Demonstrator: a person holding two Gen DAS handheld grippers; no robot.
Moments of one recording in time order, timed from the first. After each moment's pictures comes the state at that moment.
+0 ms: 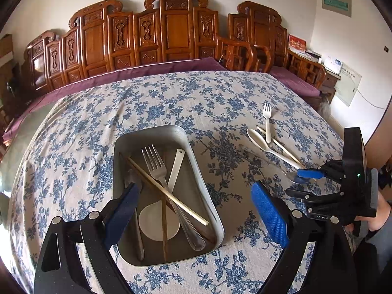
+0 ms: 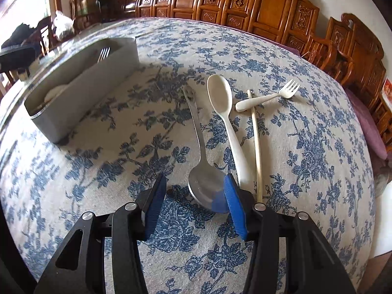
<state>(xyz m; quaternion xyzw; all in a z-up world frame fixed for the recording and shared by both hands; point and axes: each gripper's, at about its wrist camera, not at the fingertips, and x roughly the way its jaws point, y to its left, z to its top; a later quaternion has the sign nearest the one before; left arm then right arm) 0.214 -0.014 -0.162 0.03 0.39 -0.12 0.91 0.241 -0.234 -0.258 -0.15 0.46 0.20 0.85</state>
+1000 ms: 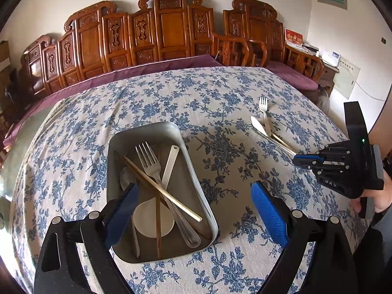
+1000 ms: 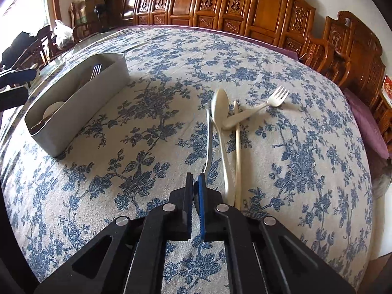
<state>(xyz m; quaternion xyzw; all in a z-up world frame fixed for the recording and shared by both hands) 0.209 -0.026 -0.167 0.05 0.39 -0.13 0.91 0.258 -0.256 -0.241 -0.12 0.45 0.21 0.86</state>
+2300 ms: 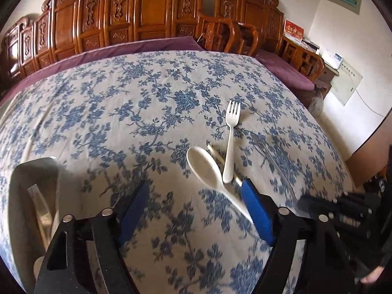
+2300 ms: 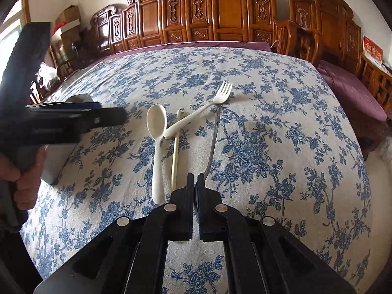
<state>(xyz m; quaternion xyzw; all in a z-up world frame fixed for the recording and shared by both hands) 0.332 -0.162 -0.209 0.00 0.46 -0.15 0.88 0.274 -0.344 -0.235 -0.01 0.44 0.17 0.88</state>
